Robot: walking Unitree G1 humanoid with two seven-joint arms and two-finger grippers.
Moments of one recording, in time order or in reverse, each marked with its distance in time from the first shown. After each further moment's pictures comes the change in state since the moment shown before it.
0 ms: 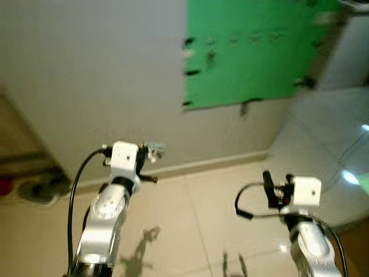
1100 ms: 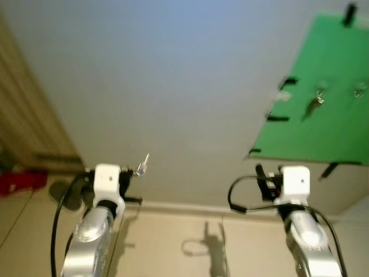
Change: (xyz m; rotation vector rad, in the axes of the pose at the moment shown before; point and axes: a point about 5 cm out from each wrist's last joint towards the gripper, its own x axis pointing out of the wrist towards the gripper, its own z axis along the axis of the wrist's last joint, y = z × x) left arm -0.017 0.010 -0.029 -0.071 0.053 0.023; right arm -0.001 -0.002 -0.005 -0.111 0.099 0.060
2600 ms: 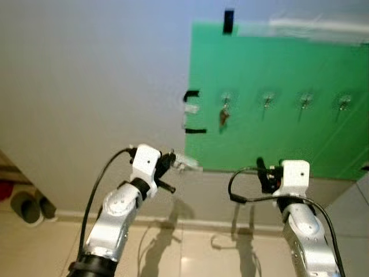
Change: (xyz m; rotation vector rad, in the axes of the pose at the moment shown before) left arm 0.021 -0.042 0.029 0.126 -0.043 -0.449; right arm 0.014 -0.005 0.004 0.045 -0.040 -0.080
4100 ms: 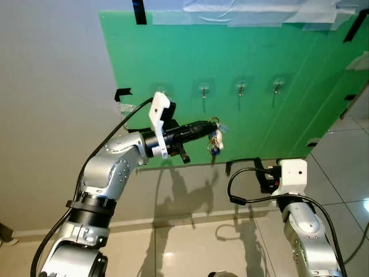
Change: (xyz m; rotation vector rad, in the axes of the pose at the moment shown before) left arm 0.047 -0.001 0.111 -0.255 -0.229 -0.529; right arm 0.001 -0.011 -0.001 -0.036 0.018 0.010
